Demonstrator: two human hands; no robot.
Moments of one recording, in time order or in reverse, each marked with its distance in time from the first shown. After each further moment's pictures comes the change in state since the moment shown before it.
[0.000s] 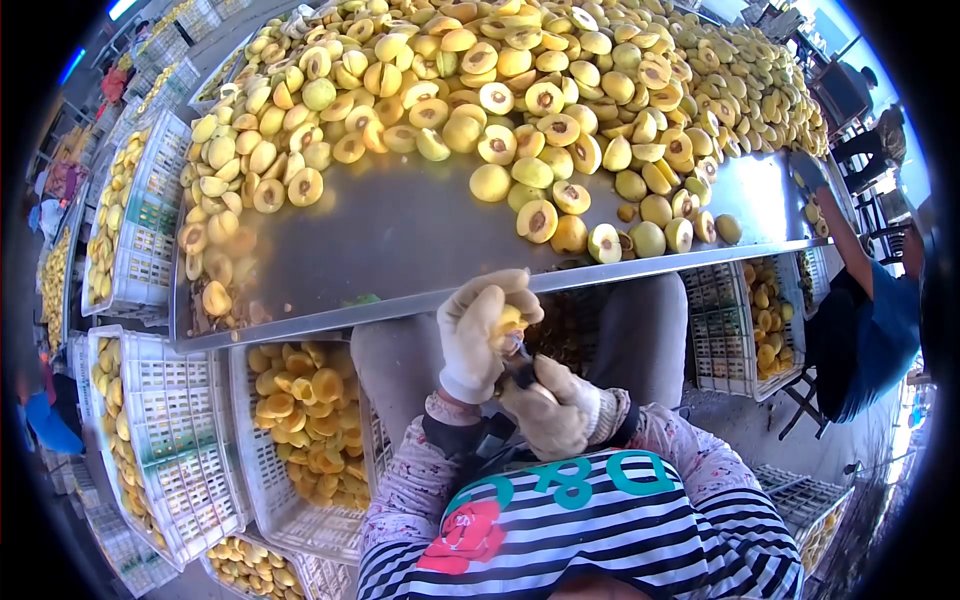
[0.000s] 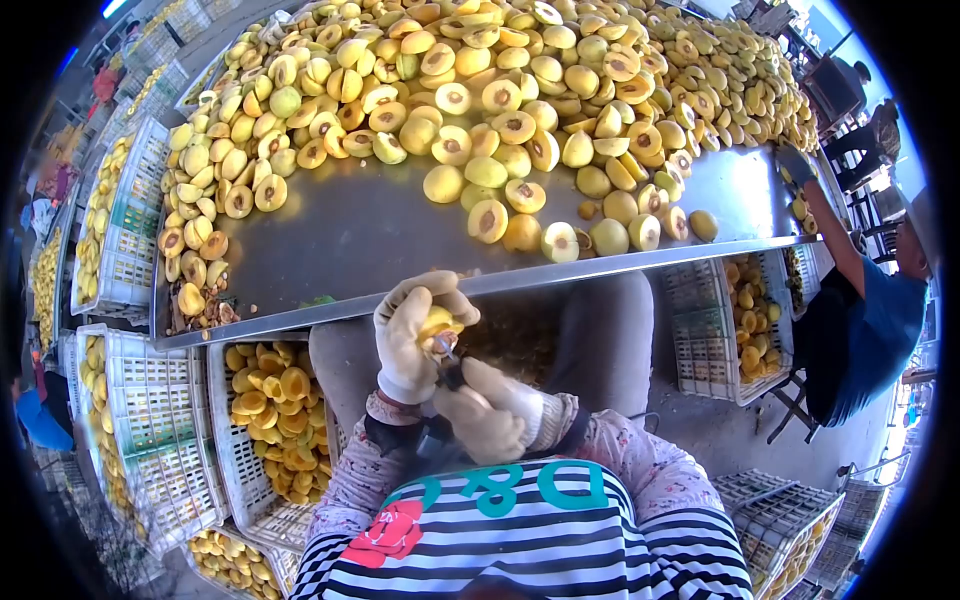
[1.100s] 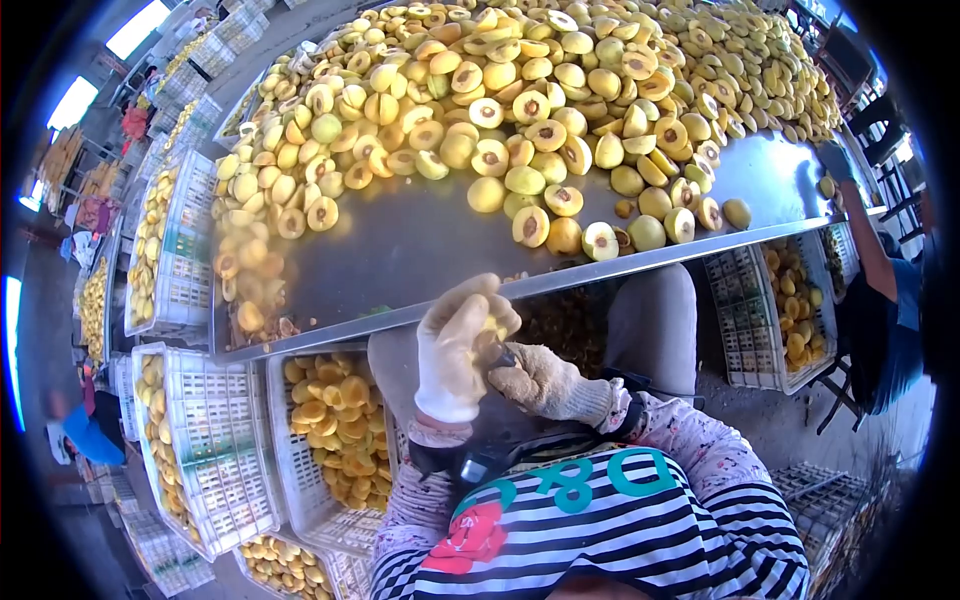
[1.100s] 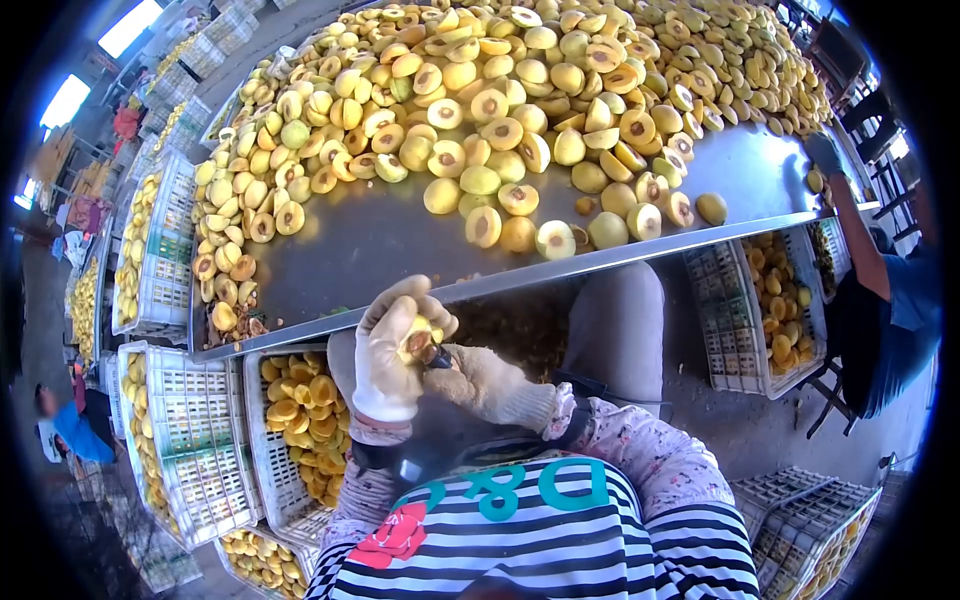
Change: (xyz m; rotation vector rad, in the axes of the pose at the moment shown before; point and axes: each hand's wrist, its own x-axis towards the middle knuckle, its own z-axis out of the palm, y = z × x) left_hand -0.024 0.033 0.040 0.093 0.152 -0.036; right_hand 0.010 -0.019 0.018 -1.396 0.740 -0.232
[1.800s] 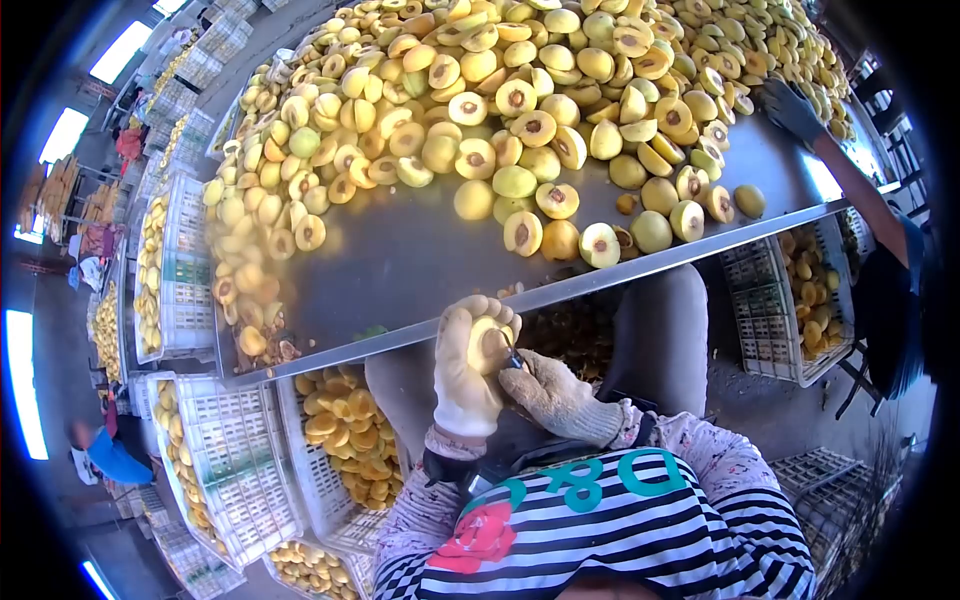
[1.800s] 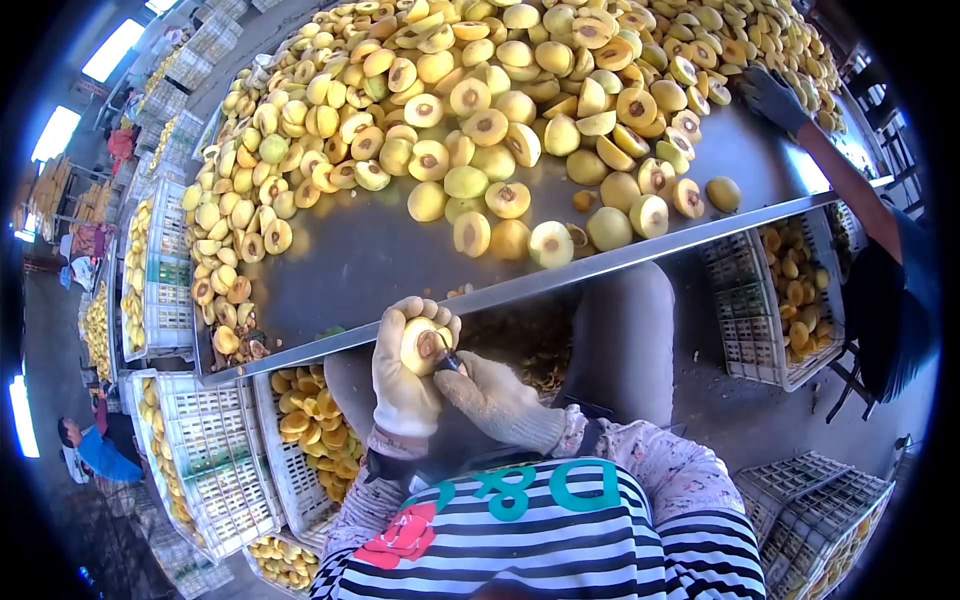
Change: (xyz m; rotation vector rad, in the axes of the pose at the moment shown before) left_hand 0.019 -0.039 -0.003 -0.122 0.075 -0.014; right_hand -0.003 0.023 -0.006 0.152 0.222 0.050
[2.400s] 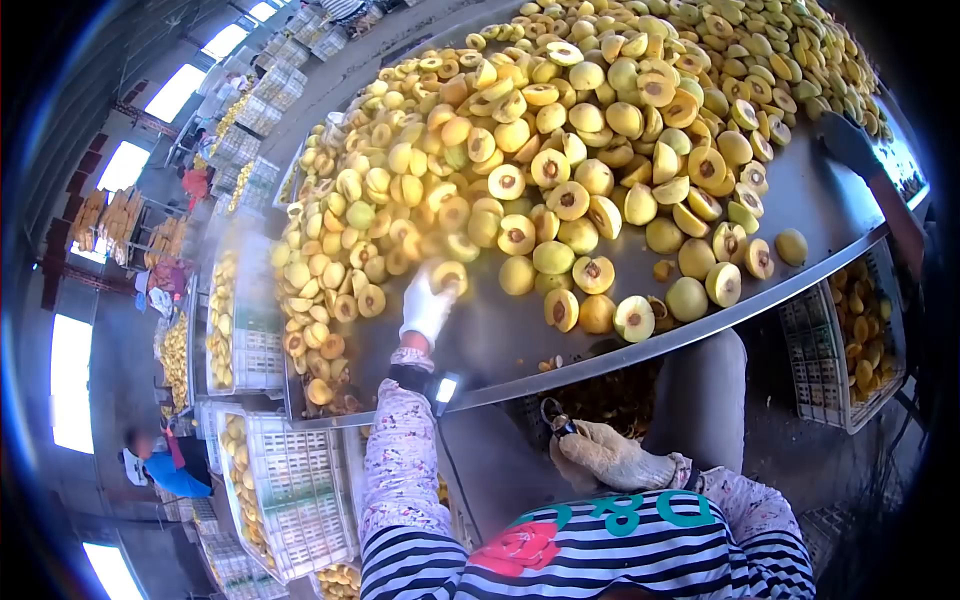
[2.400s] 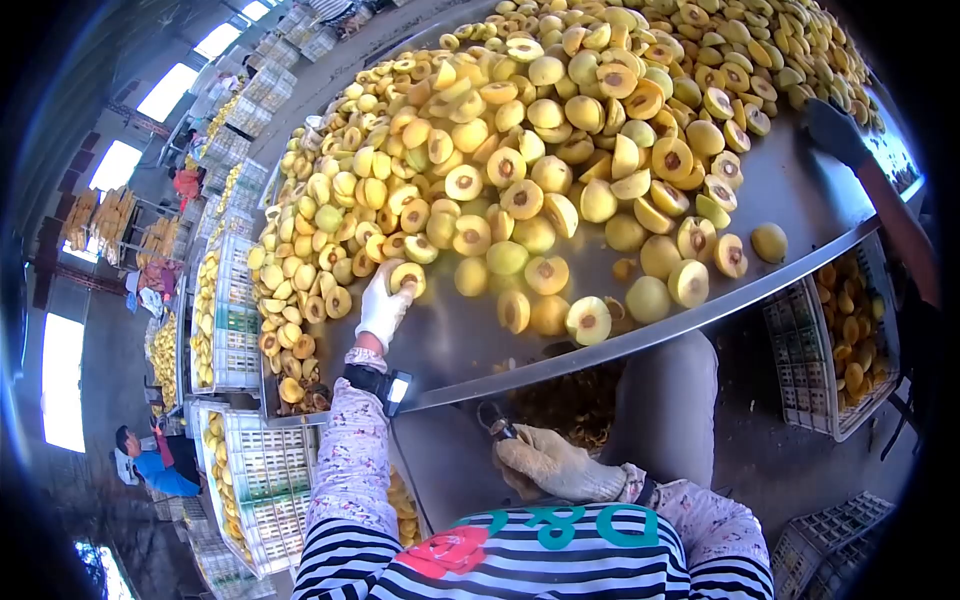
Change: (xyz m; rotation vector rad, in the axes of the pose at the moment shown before) left_hand 0.204 0.104 -0.038 1.676 0.026 0.363; right_hand -0.013 -0.027 -0.048 0.586 -0.358 0.159
